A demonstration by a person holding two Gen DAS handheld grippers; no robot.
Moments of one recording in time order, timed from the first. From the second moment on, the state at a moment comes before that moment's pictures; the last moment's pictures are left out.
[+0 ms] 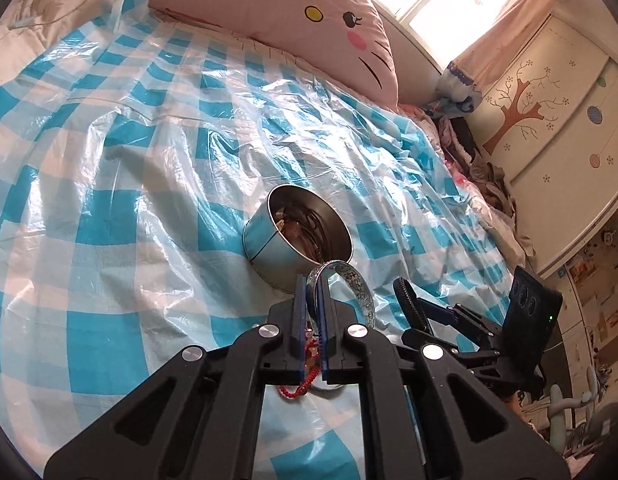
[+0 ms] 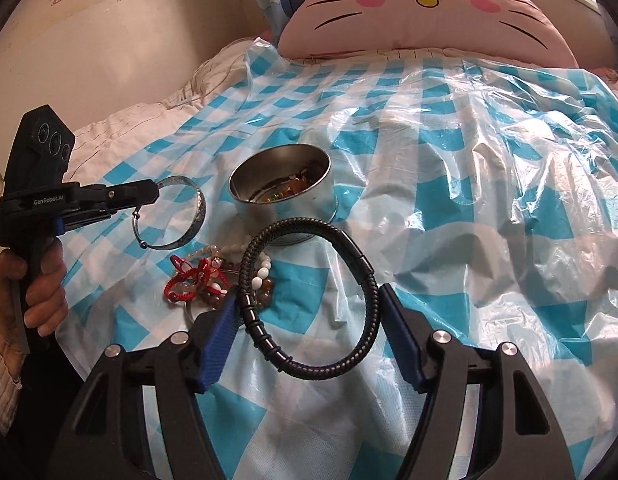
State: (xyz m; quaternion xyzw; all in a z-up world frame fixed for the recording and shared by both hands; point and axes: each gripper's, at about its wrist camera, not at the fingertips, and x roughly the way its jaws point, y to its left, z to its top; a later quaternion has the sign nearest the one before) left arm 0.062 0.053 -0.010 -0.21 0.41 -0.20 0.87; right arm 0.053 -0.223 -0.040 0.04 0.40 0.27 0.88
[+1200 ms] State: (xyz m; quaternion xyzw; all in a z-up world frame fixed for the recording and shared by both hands) left arm 0.097 0.021 -0.047 0.01 0.48 -0.10 0.87; right arm 0.071 -0.205 -0.041 0.05 0.38 0.28 0.88
